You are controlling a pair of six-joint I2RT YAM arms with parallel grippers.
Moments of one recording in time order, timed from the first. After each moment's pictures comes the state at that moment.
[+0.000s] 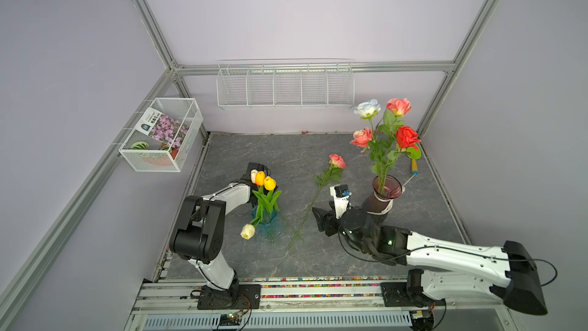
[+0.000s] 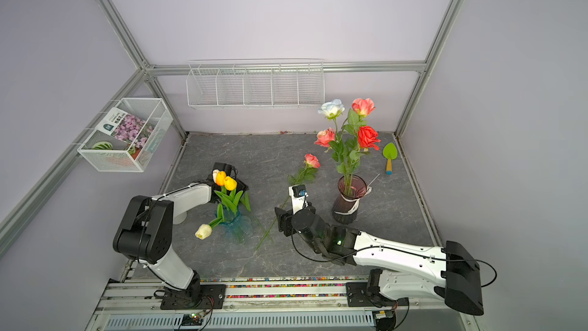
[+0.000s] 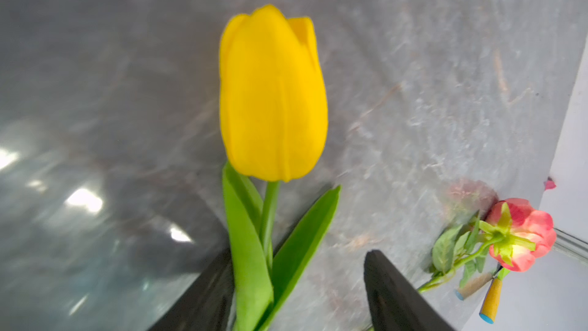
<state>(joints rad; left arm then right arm) -0.28 1.72 0.95 -0.27 0.19 -1.13 1.17 1.13 0.75 -0.09 0.48 0.56</state>
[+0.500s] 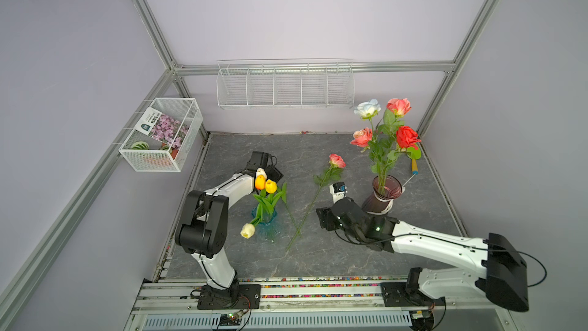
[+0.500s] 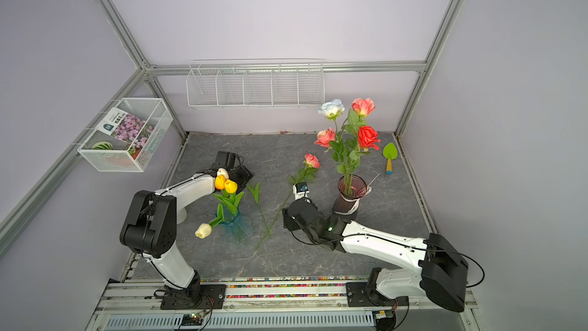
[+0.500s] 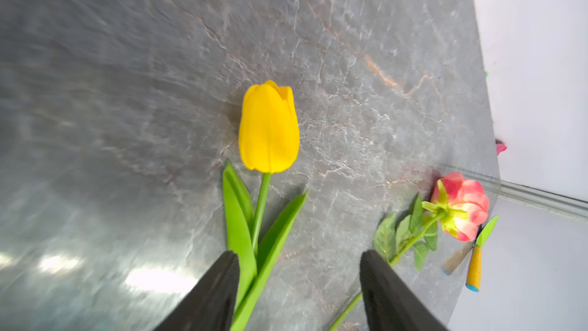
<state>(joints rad) -0.31 1.72 1.09 -0.29 0.17 -1.02 1.03 1.32 0.83 -0.26 0.34 0.68</state>
